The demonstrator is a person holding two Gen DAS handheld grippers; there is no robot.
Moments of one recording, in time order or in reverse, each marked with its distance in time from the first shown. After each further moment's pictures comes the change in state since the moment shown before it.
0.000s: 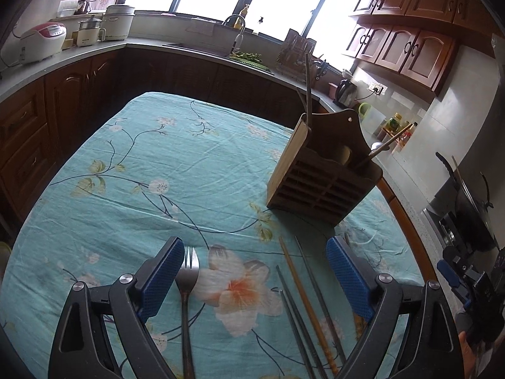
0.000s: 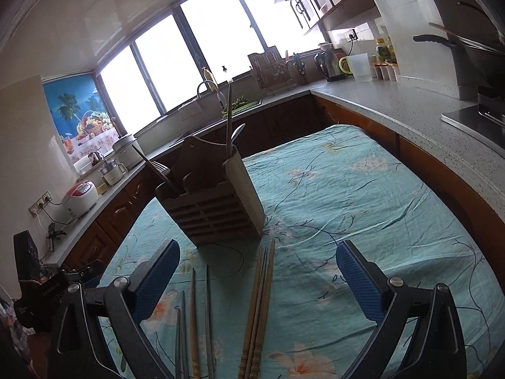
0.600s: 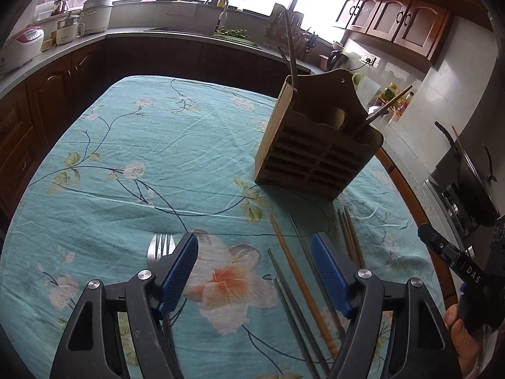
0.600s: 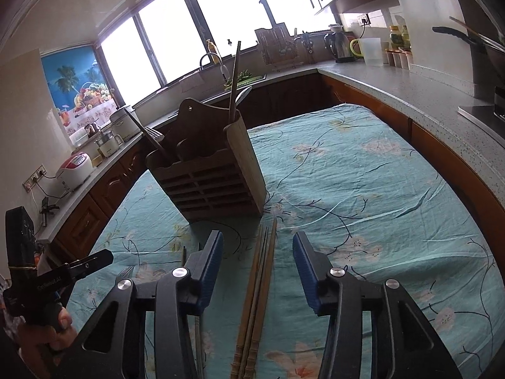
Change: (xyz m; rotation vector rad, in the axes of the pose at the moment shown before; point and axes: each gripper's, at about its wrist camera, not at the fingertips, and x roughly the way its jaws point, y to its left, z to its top) left arm 0.035 -0.016 0.006 0.070 0.118 -0.008; right arm 0.037 0.007 -0.008 -0.058 0.122 -0.012
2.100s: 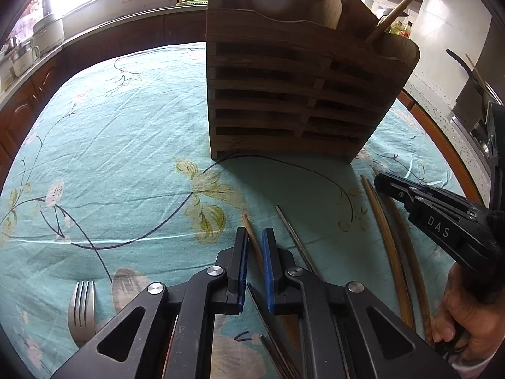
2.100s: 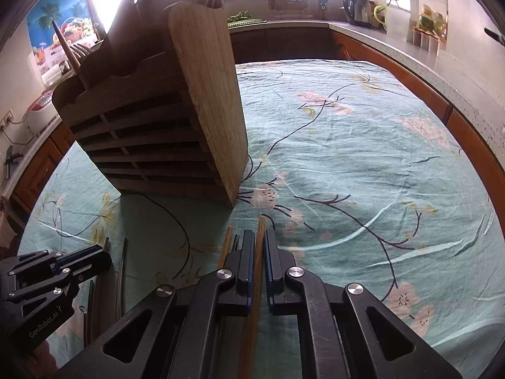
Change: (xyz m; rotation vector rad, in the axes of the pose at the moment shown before) left arm 0.145 -0.048 0.010 0.178 0.194 0.072; right arm 0.127 -0.001 0.009 -0.123 0.240 -0.121
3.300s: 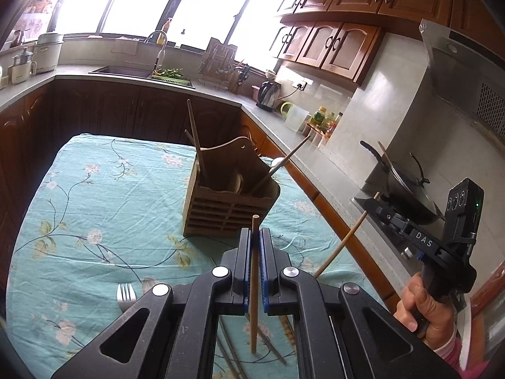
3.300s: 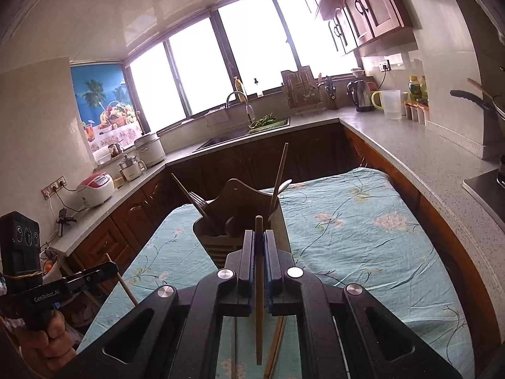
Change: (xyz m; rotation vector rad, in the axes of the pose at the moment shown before) left arm -0.231 0.054 -0.043 -0.041 -0.365 -0.312; right arm -0.214 0.010 0.013 0.037 -0.425 0.167
